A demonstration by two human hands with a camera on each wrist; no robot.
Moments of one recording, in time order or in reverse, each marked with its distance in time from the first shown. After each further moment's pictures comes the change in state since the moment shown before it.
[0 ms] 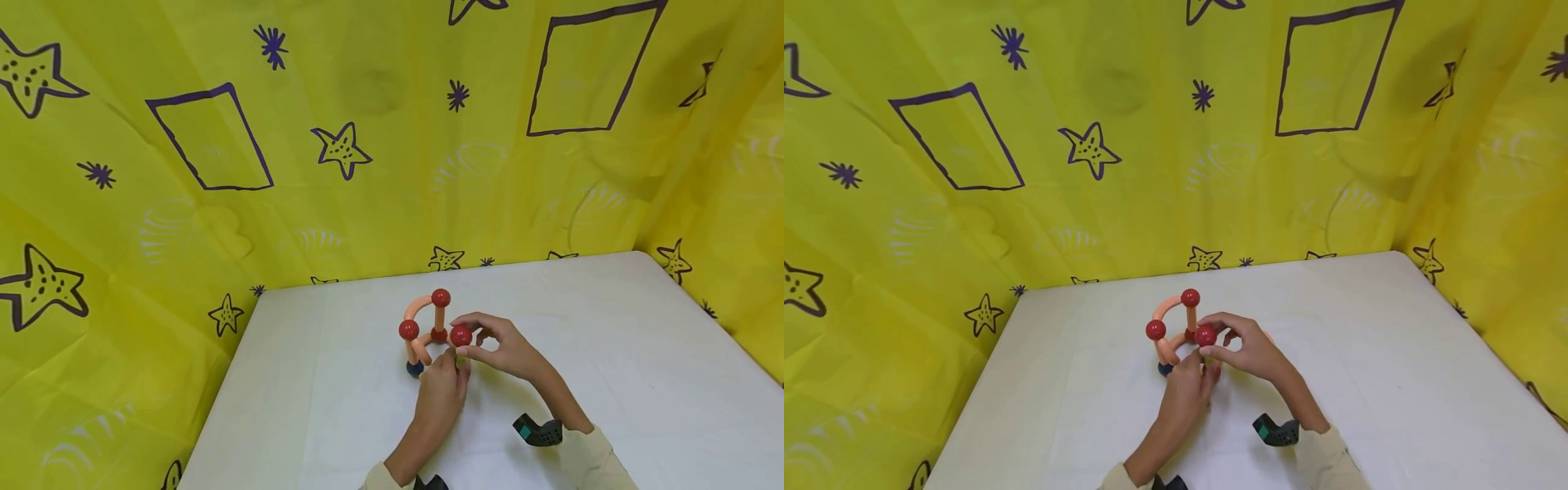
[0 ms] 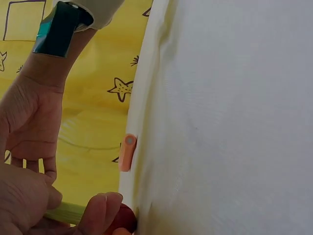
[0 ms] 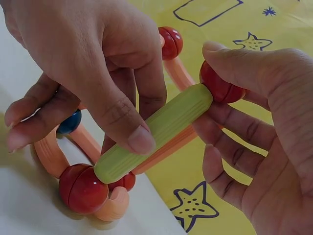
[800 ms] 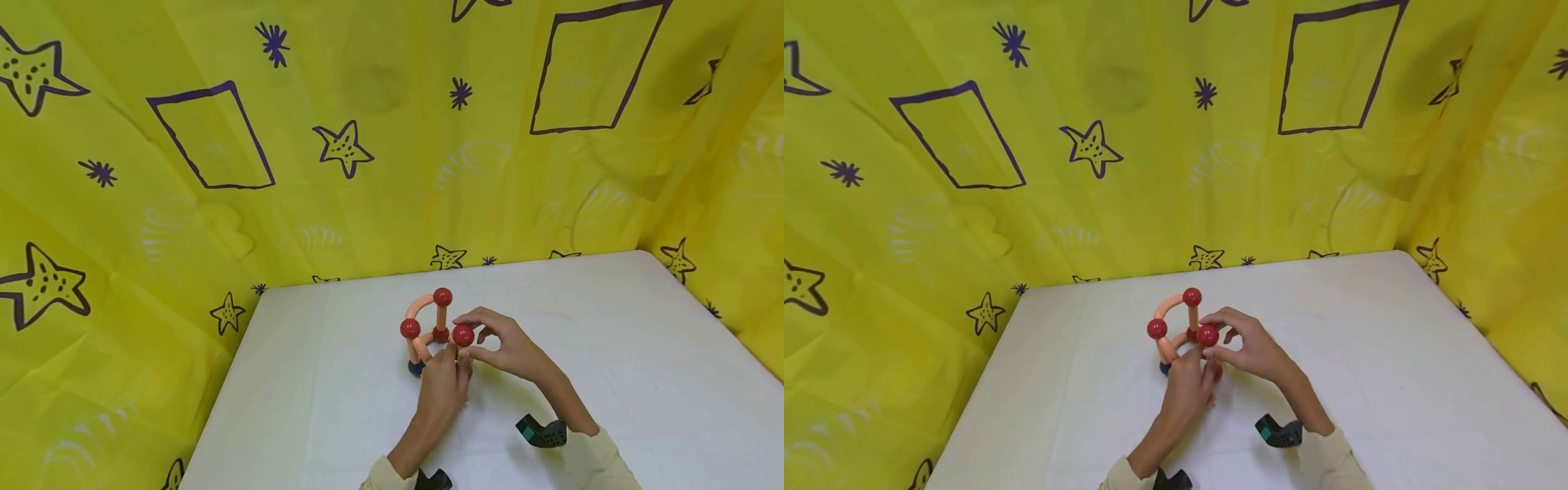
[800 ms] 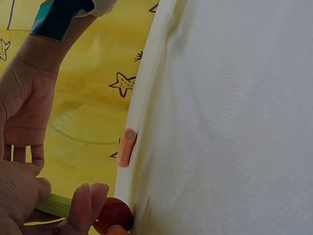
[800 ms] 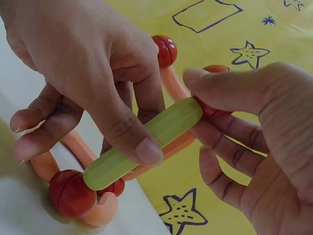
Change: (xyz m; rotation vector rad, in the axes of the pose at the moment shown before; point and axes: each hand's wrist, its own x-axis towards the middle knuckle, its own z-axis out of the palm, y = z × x) left_hand 0.008 -0.002 0.002 -0.155 0.003 -0.040; right_hand 0.001 -0.004 -0.002 -0.082 0.009 -0.116
